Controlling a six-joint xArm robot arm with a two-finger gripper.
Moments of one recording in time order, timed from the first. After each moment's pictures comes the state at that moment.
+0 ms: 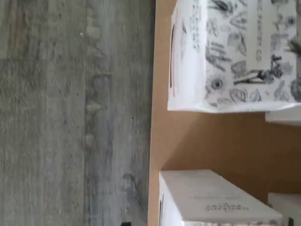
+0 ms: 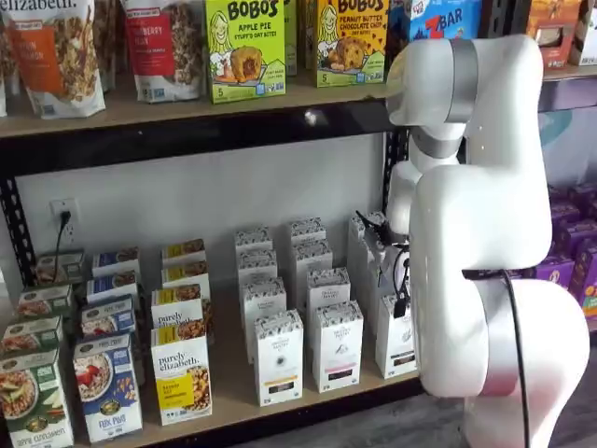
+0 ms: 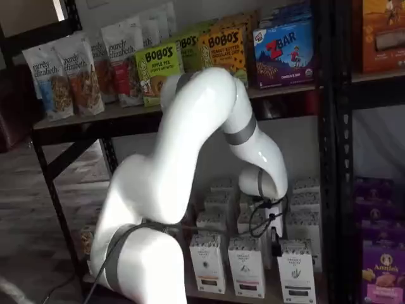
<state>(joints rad) -0.28 0.85 -1.30 0.00 0.37 -1.85</state>
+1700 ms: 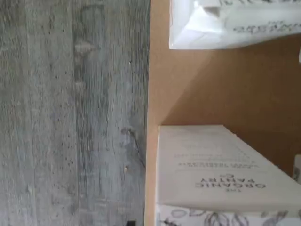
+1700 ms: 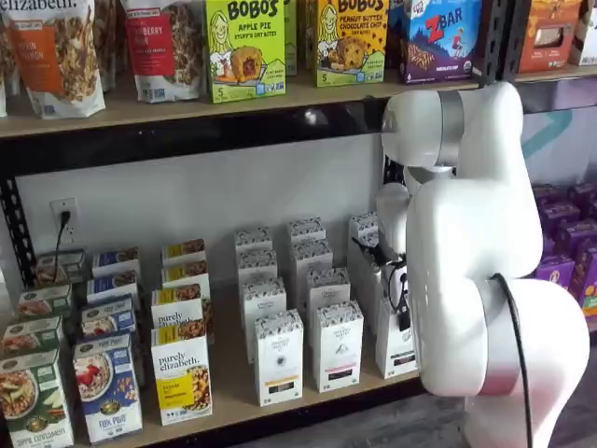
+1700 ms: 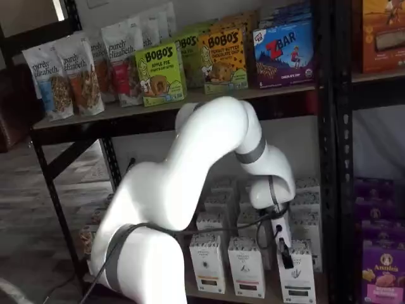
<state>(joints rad) -0.29 1.09 -1.59 -0.38 0.48 -1.52</state>
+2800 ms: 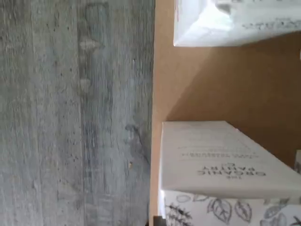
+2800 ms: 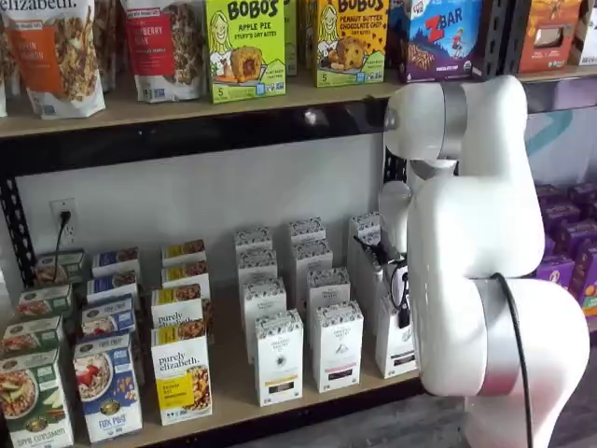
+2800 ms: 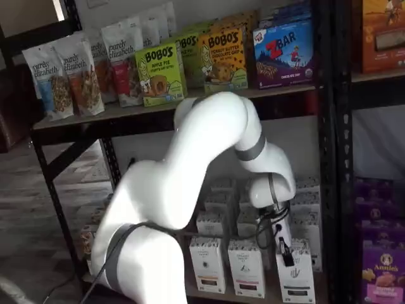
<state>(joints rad) -0.30 1.05 -1.53 -0.41 0.46 -1.50</state>
